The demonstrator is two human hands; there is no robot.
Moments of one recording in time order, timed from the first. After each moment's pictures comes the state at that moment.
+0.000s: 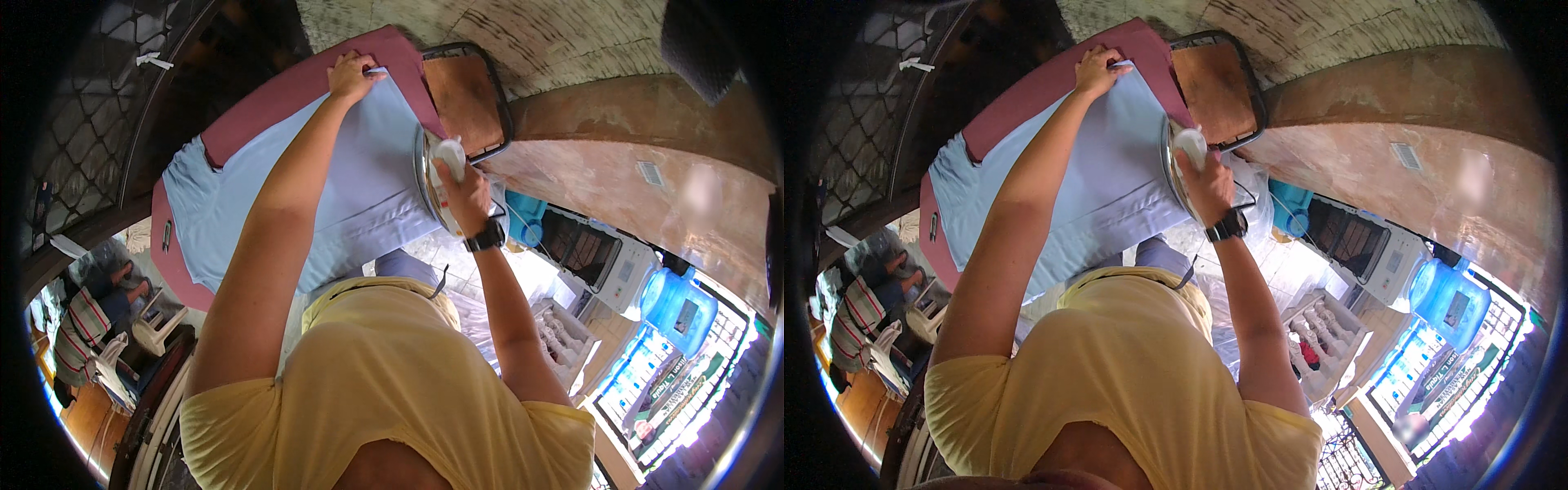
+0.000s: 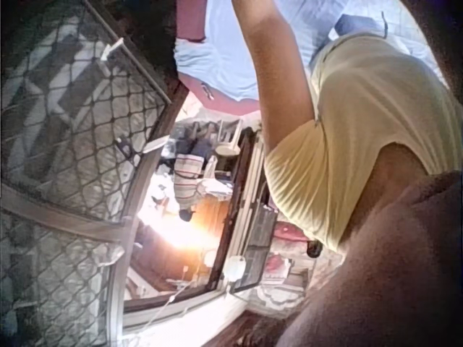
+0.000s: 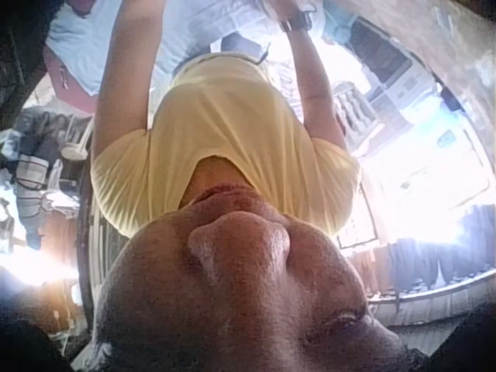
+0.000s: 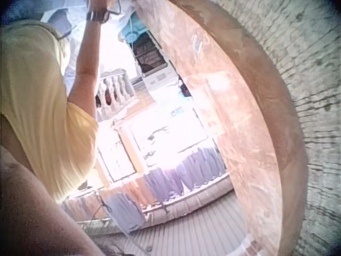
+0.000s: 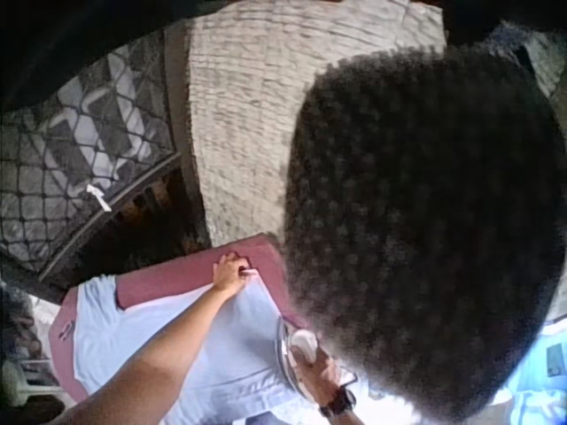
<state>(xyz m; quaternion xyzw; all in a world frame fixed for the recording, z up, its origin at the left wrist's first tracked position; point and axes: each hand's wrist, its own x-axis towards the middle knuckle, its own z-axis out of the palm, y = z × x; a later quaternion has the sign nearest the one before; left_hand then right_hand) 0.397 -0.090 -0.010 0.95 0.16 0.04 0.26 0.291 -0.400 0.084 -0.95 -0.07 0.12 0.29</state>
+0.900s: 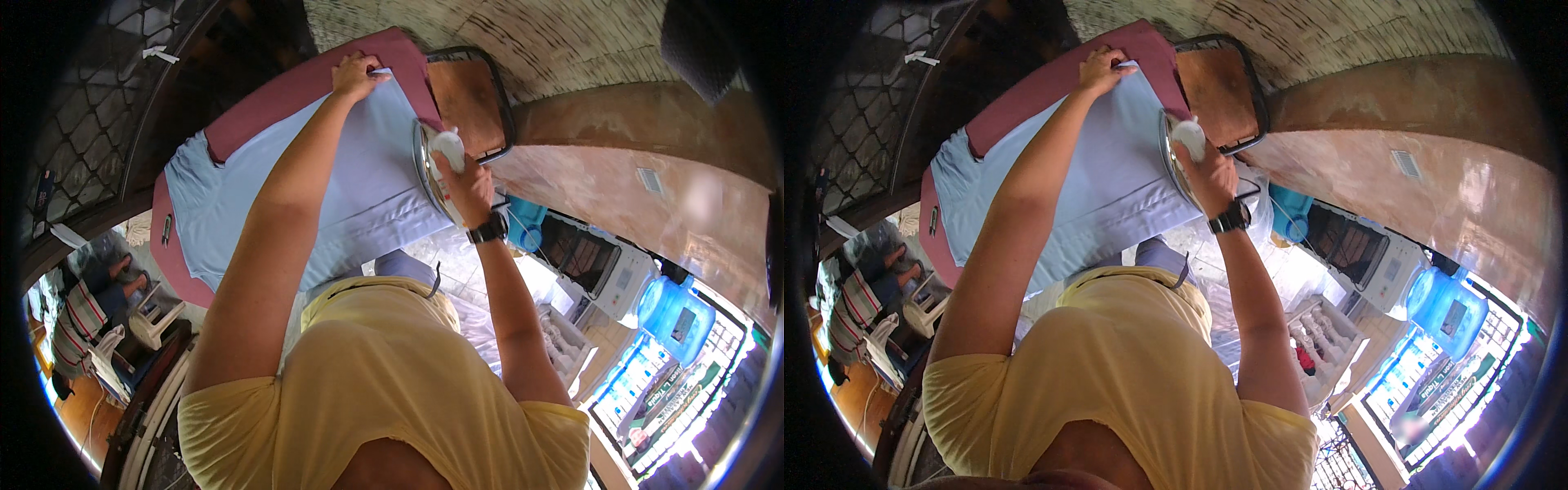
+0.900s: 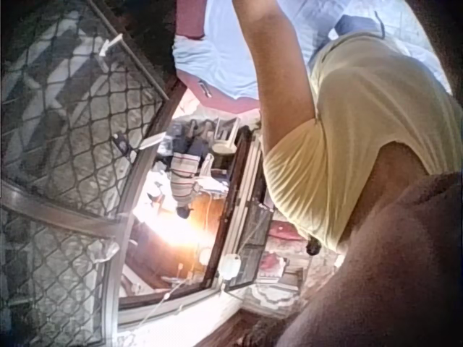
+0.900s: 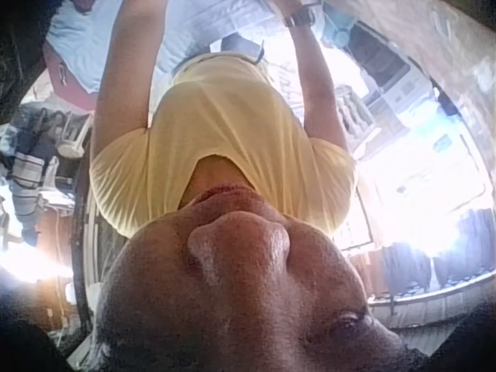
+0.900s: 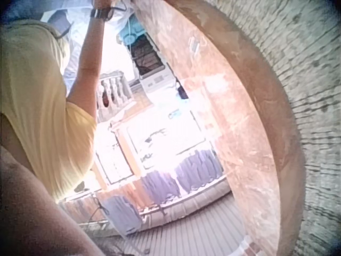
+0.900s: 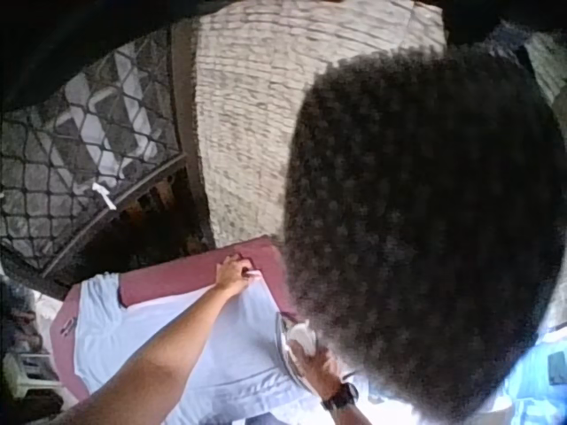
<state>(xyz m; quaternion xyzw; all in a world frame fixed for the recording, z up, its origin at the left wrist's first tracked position) 0.403 -0.088 -0.013 0.95 0.17 0.01 0.26 0.310 -0.396 0.086 -0.94 -0.15 0.06 0.32</state>
